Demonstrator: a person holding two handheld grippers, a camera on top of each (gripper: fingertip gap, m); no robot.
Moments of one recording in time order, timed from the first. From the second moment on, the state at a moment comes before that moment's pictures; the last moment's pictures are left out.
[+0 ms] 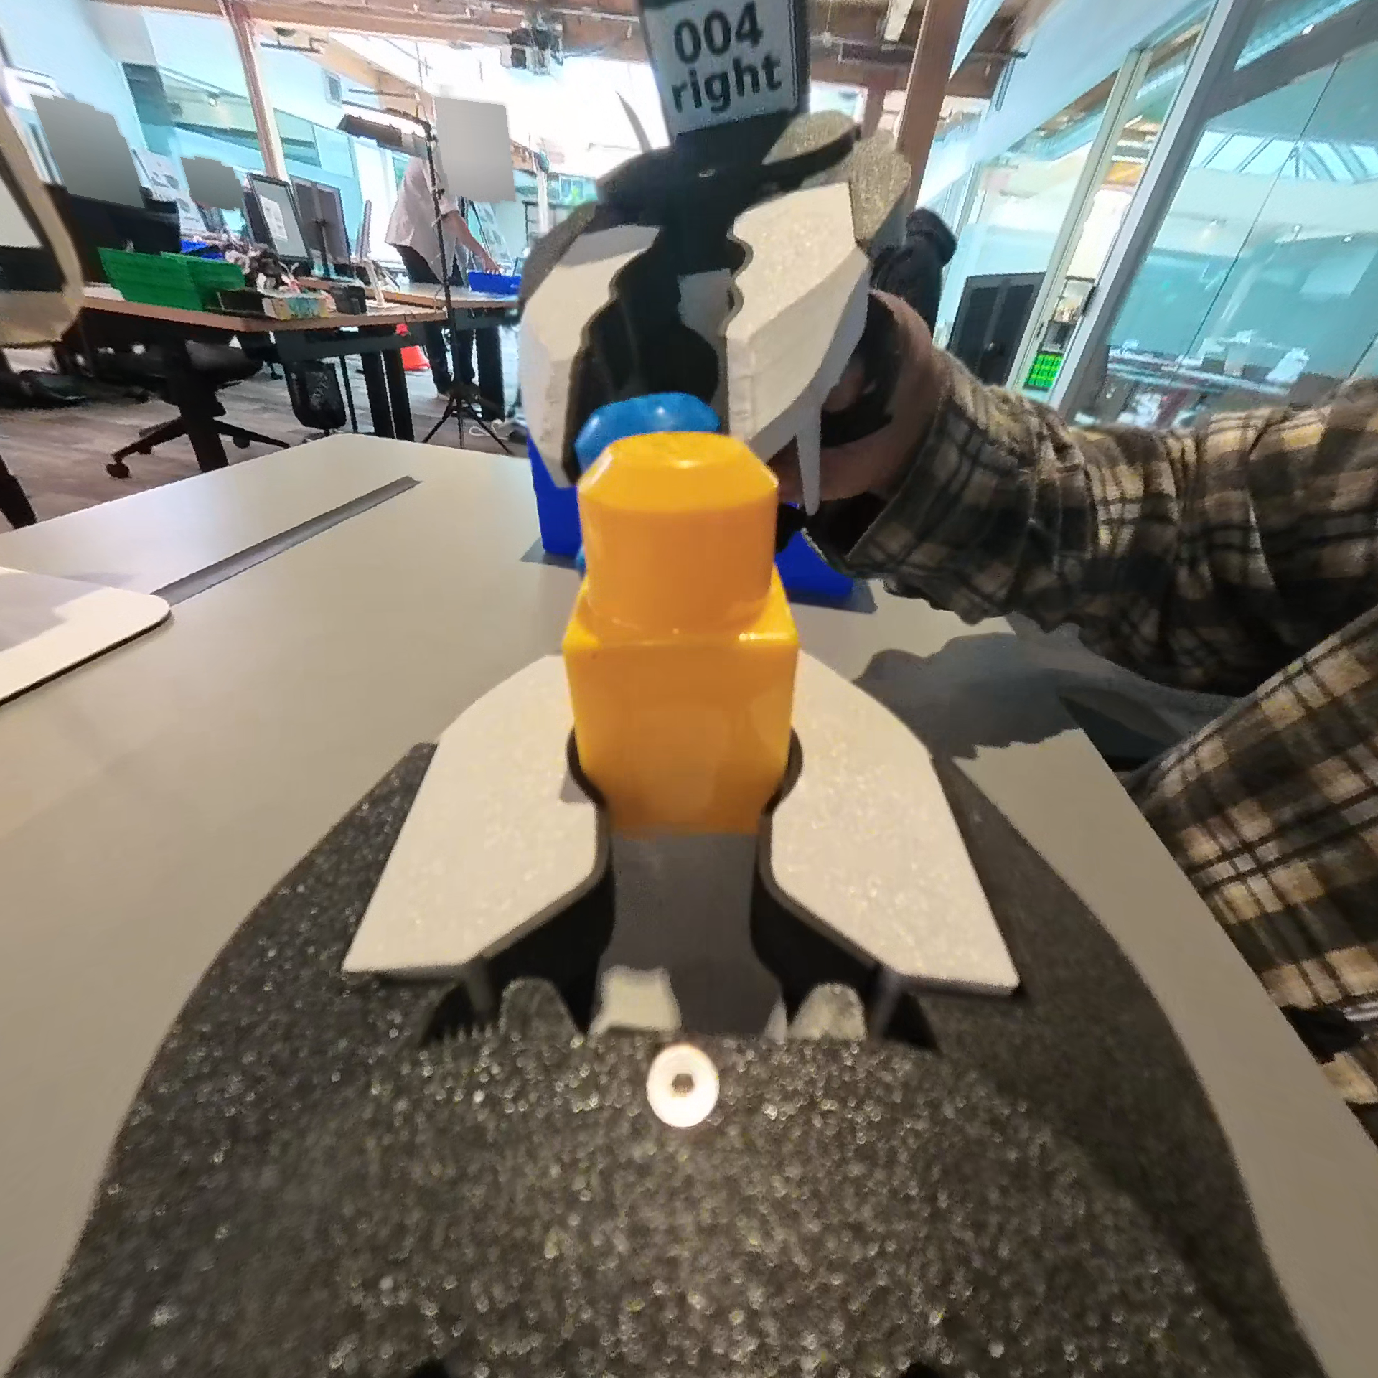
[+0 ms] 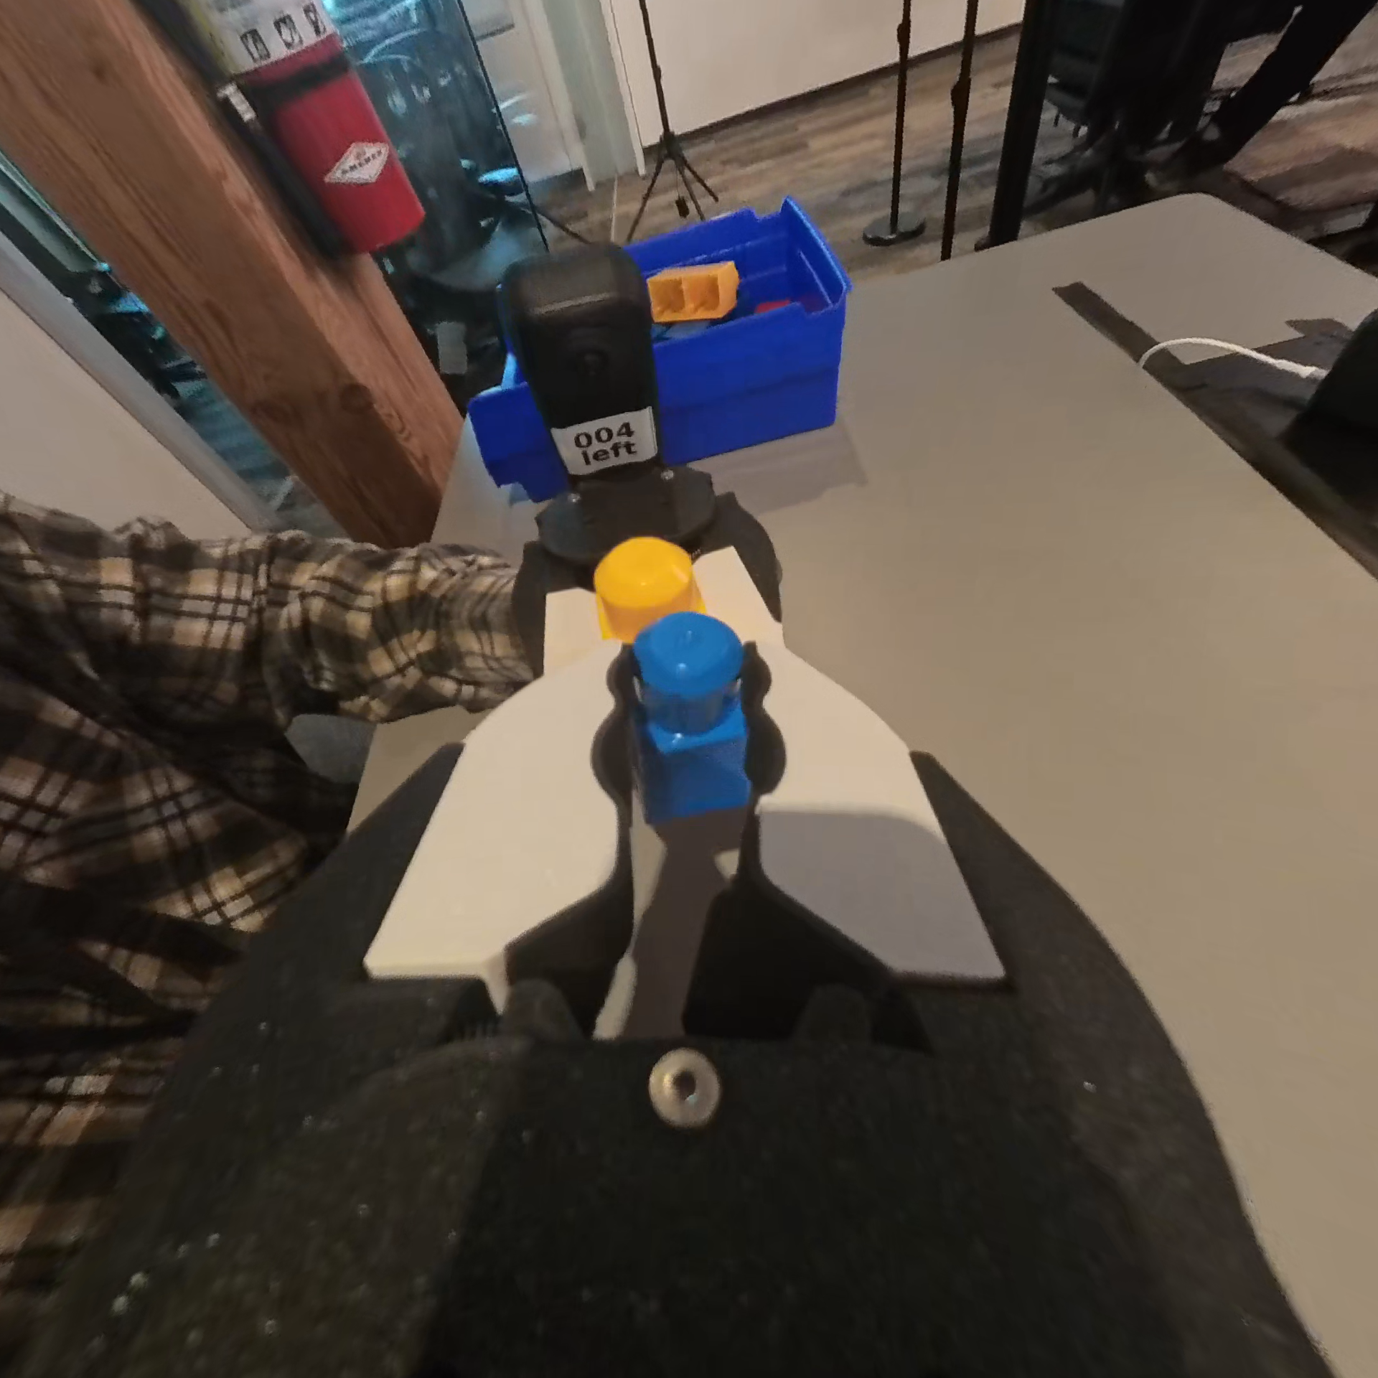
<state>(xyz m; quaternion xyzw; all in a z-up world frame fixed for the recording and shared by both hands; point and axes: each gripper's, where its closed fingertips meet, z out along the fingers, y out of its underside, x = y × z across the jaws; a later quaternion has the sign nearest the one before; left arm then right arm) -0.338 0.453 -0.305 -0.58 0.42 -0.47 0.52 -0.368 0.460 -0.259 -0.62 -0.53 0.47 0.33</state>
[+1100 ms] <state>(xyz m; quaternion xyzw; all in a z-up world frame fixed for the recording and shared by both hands) -0.341 0.455 -0.308 -0.57 0.43 -0.46 0.53 -0.280 0.469 -0.386 -0.64 -0.61 0.32 0.35</state>
